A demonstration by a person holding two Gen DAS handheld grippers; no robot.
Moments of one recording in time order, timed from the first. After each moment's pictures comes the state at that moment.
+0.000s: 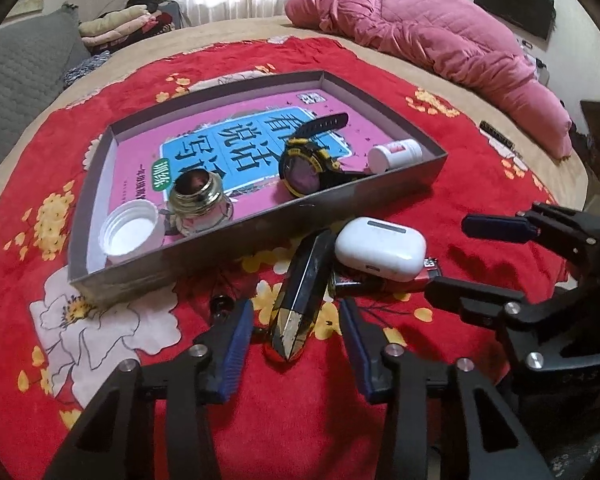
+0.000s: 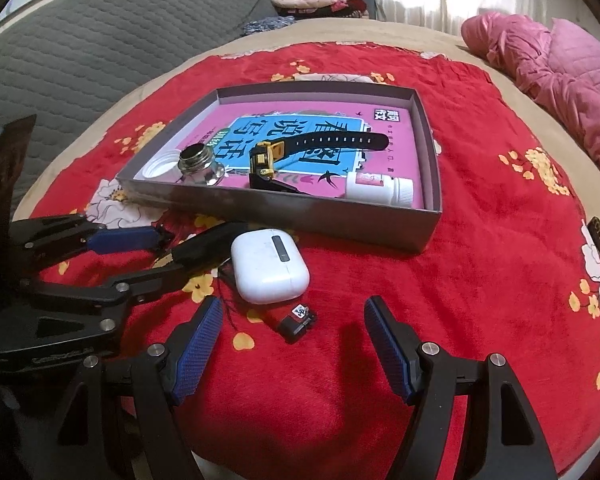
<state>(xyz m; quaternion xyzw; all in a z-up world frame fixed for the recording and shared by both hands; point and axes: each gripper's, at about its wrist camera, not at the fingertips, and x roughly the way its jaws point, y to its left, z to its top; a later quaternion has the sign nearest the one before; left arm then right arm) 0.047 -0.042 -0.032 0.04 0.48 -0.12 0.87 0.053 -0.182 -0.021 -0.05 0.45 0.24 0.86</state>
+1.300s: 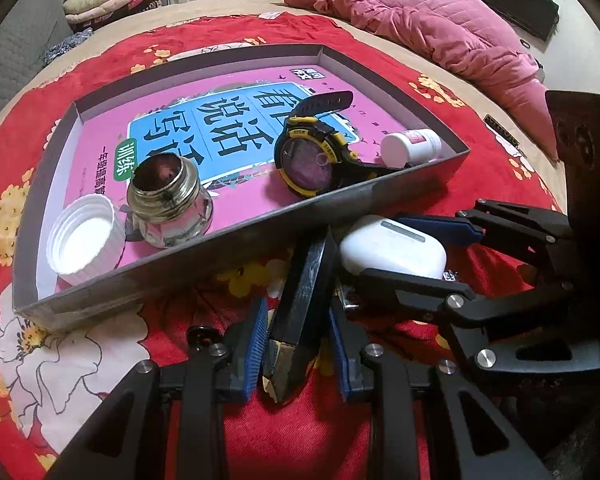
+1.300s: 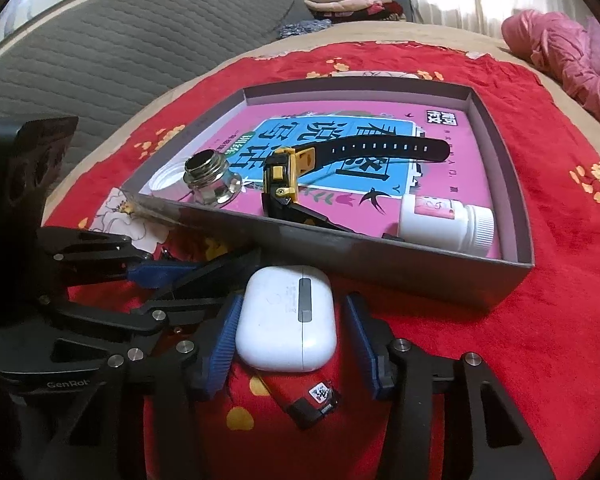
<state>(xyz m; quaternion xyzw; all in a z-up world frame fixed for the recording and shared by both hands) 0.080 -0.039 -0.057 0.01 0.51 -0.15 0.85 0.099 -0.160 -0.055 -0.03 0.44 0.33 0.84</state>
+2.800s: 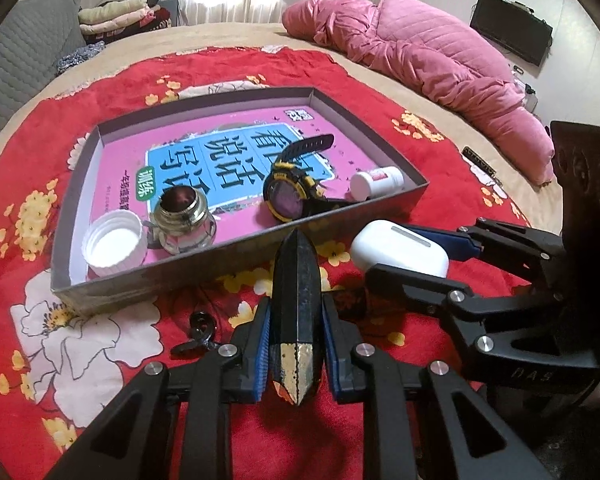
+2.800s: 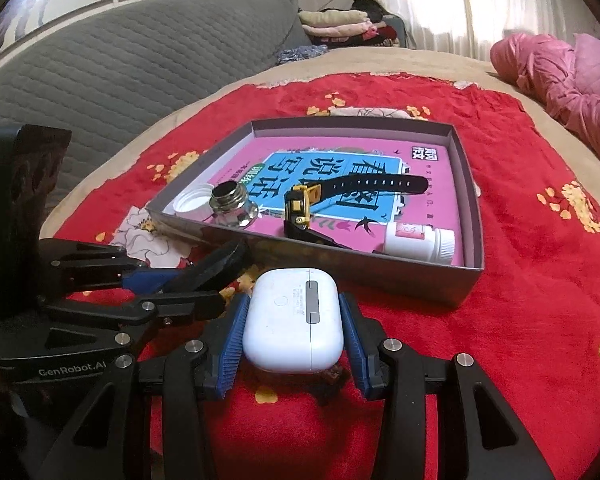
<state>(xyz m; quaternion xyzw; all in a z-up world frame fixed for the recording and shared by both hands) 0.050 -0.034 -0.017 -0.02 0.47 -0.15 0.87 0.067 -0.173 -0.016 -0.02 0.40 0.31 0.86</state>
